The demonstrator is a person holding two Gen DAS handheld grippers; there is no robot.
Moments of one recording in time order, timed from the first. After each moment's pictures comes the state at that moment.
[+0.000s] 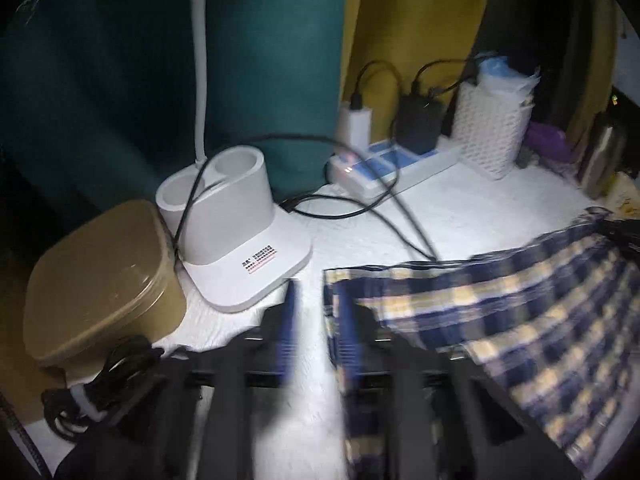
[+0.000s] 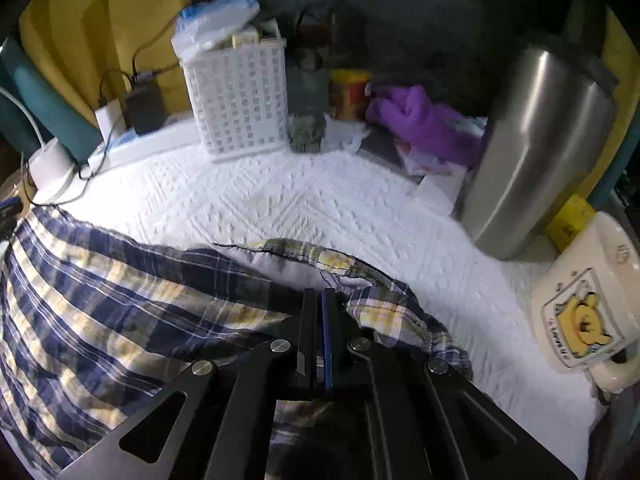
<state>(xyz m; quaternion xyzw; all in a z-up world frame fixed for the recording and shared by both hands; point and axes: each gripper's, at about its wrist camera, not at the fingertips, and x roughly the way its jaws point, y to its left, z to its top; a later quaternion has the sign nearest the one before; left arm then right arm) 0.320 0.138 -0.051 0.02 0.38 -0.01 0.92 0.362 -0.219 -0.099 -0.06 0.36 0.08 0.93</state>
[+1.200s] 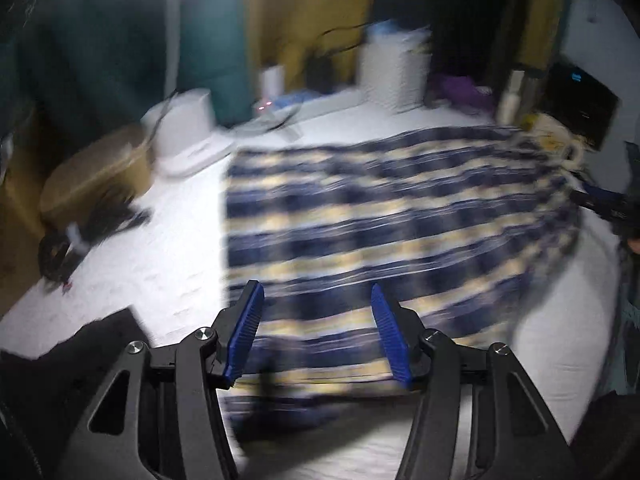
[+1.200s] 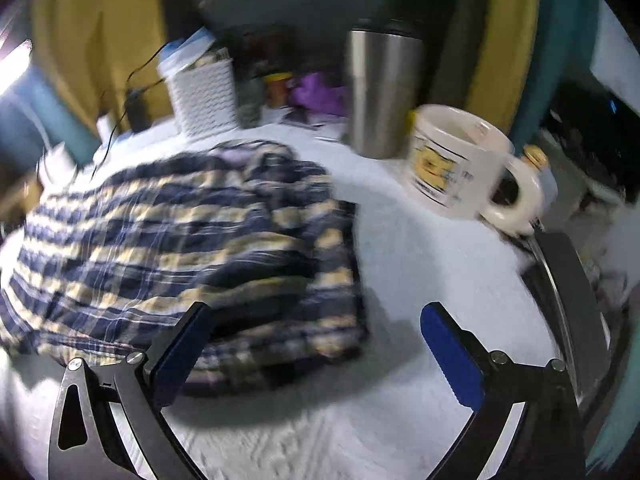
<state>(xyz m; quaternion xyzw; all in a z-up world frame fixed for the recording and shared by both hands) 0.175 0.051 -0.058 0.02 0.40 -0.07 0.91 0.215 -0.302 -0.111 0.02 0.36 0.02 0.93</state>
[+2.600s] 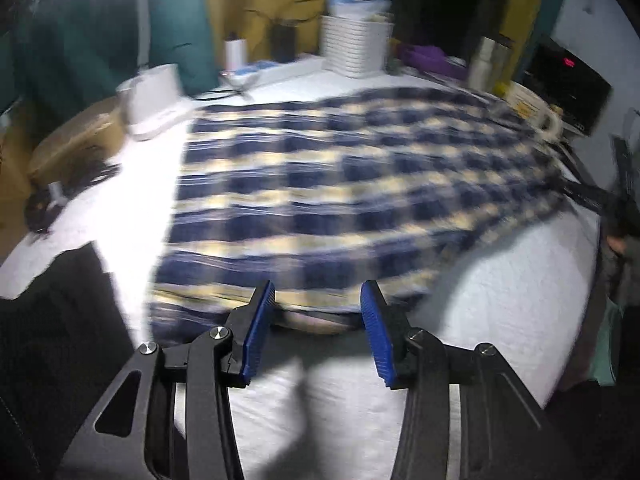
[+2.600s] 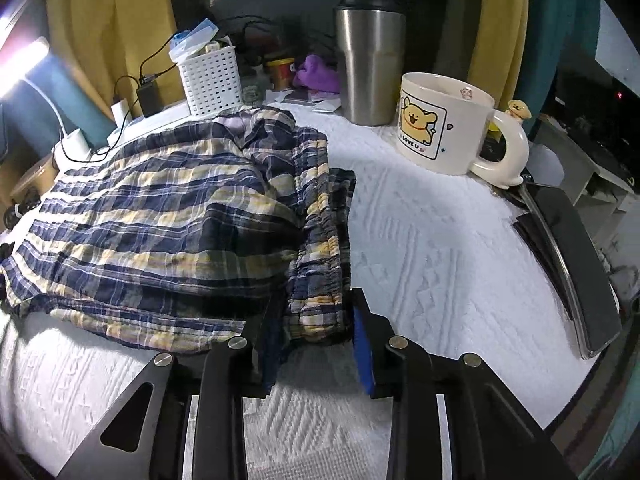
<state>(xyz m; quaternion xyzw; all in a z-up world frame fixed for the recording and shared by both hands) 0.160 0.041 -0.072 0.01 0.46 -0.05 0.89 0.194 -0.314 -0.130 -0.01 0.37 0.04 0.93</state>
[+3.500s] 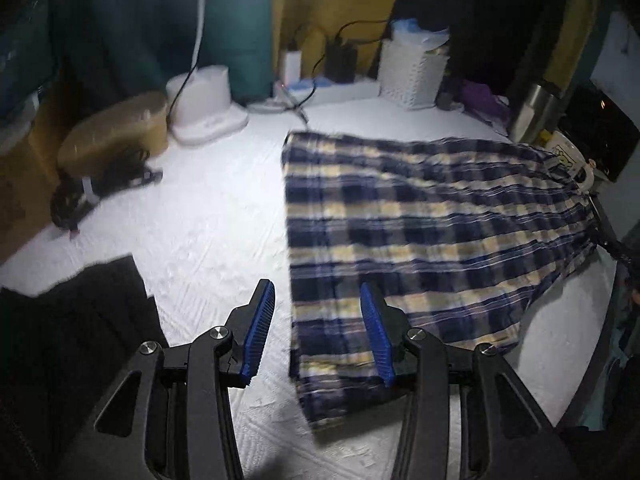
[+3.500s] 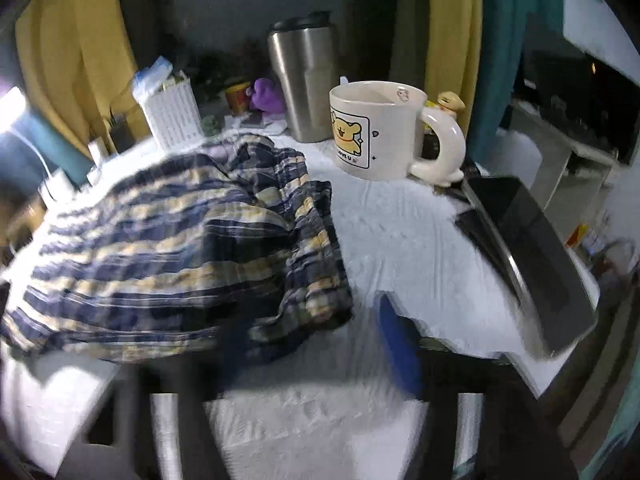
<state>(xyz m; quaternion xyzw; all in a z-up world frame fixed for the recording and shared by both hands) 0.183 0.073 -0.056 -0.03 0.44 -0.02 0.90 0.174 -0.367 -0.121 0.08 0.34 0.02 0.94</state>
